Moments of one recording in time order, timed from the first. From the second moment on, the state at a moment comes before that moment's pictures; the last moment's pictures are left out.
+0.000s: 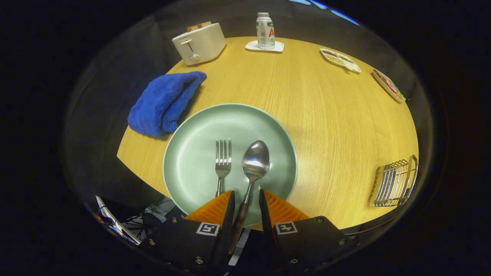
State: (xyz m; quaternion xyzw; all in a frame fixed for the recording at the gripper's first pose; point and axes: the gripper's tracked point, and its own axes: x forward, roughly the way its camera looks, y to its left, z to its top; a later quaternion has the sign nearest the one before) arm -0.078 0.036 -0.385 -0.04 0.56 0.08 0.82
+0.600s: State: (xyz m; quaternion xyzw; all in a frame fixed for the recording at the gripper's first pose) arm -0.068 0.036 -0.389 0.02 0.57 0.07 0.81
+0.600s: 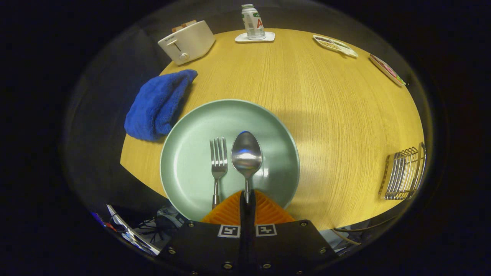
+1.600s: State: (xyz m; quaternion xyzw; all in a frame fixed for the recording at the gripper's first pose) arm -0.053 -0.055 -0.282 0.13 0.45 -0.04 0.88
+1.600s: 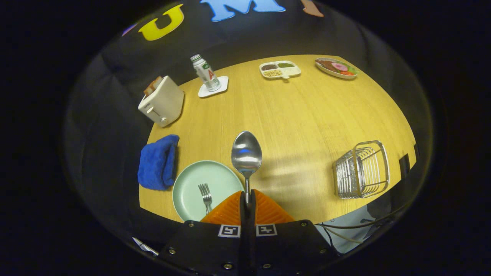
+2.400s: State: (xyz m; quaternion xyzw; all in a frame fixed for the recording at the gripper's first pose) arm -0.126 -0.198 -0.288 0.18 0.50 -0.18 0.83
